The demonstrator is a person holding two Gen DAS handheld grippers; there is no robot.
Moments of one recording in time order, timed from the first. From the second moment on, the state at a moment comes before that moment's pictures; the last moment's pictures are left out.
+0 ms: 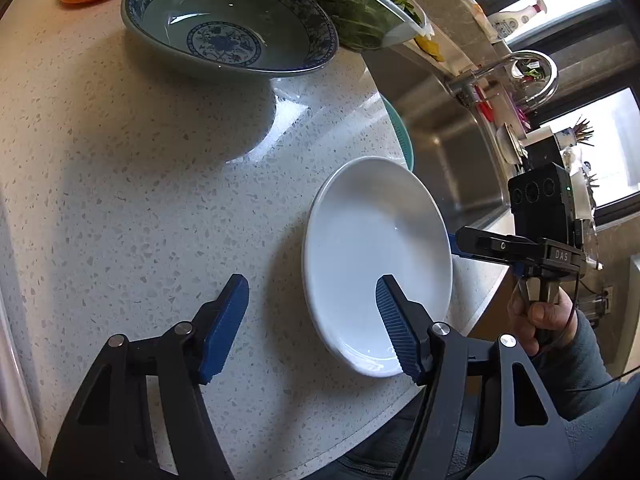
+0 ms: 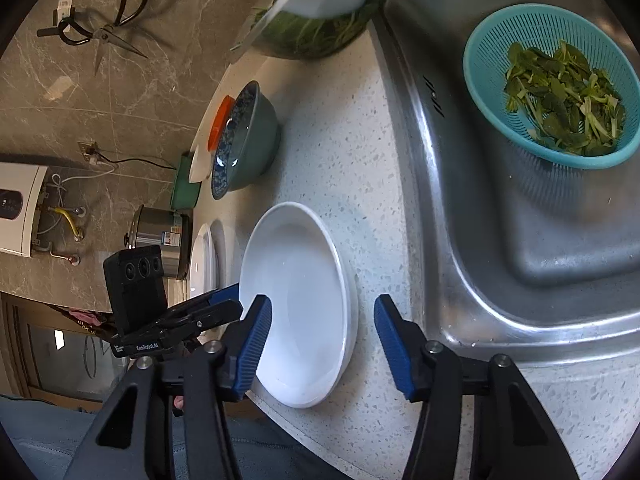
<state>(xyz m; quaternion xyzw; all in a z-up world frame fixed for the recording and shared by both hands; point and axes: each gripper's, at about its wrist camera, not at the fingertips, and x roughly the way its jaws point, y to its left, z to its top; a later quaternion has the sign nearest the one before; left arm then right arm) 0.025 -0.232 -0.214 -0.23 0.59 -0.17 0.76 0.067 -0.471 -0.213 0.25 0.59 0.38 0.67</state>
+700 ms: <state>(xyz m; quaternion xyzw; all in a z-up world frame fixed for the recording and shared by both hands) 0.030 -0.239 -0.219 -0.23 0.60 -0.17 0.75 0.074 -0.464 -0.227 0.25 0.63 0.36 0.64</state>
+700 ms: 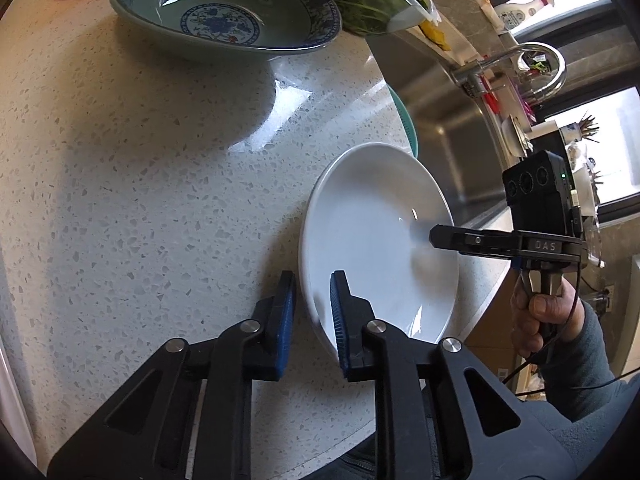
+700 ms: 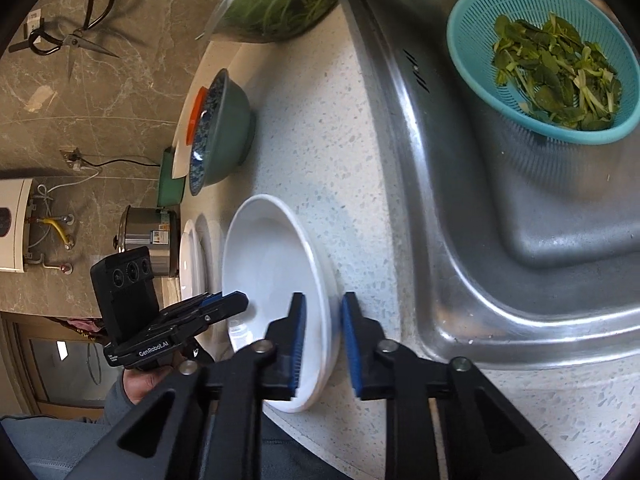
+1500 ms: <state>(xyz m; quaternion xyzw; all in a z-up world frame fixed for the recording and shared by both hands) 0.038 -0.248 -0.215 -0.23 0.60 -0.15 0.76 0.072 -0.463 -0.222 0.24 0.63 0.35 0.65</state>
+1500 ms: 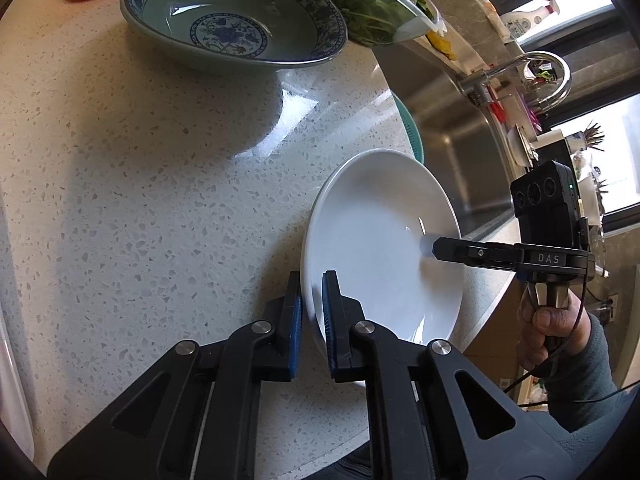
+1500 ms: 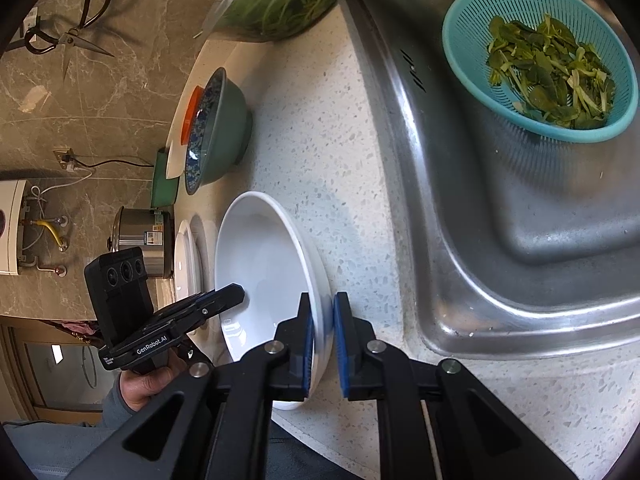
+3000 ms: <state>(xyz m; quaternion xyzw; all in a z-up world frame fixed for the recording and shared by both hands) -0.124 0.039 -0.079 -0.30 0.48 0.05 0.82 0.037 -0.169 -0.124 0.10 0.62 0.54 0.57</state>
